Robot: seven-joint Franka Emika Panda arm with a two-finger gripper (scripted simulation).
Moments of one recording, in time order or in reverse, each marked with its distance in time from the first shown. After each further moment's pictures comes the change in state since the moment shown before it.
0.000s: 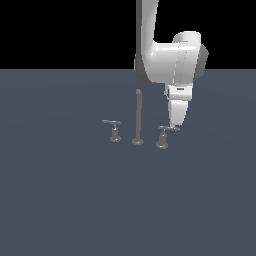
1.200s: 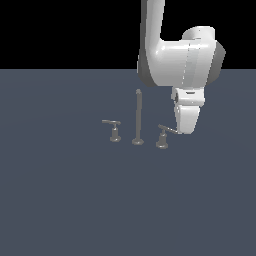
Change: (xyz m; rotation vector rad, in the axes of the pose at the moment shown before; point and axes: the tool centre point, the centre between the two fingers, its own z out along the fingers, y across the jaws) arm 0.022 0.047 0.000 0.016 0.007 0.011
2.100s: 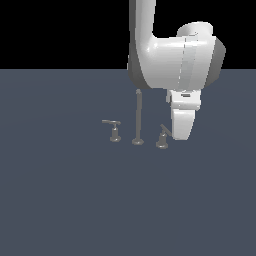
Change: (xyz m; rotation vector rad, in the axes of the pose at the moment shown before) arm -0.016 0.040 -0.001 -0.011 0.004 0.027
